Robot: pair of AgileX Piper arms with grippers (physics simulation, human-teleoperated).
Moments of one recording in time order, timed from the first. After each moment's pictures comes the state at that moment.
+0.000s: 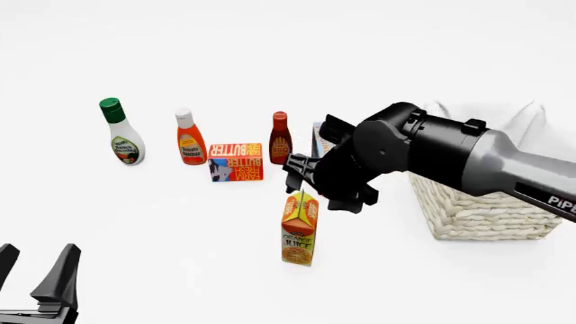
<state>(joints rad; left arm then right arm) 0.00 0.01 0.00 0.00 0.00 0.68 1.63 -1.30 0.80 0.90</state>
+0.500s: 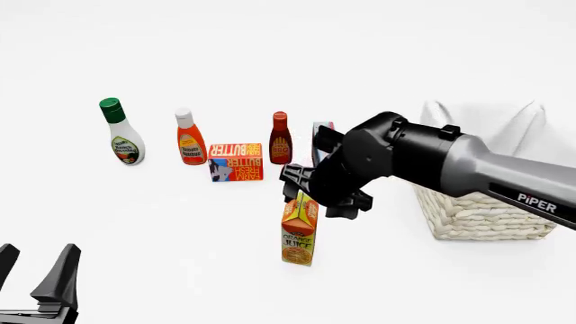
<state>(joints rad) 0.00 0.01 0.00 0.00 0.00 0.68 1.69 -1.30 0.79 0.89</state>
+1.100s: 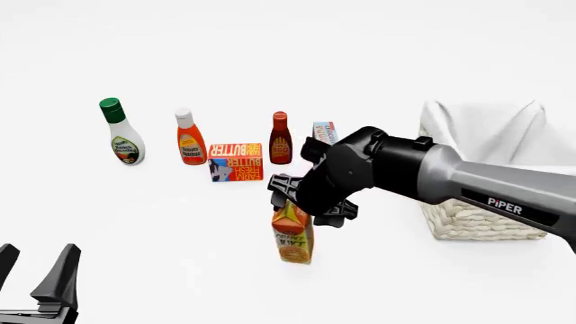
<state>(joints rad) 0.00 0.01 0.00 0.00 0.00 0.71 1.74 -1.29 0.72 0.90</state>
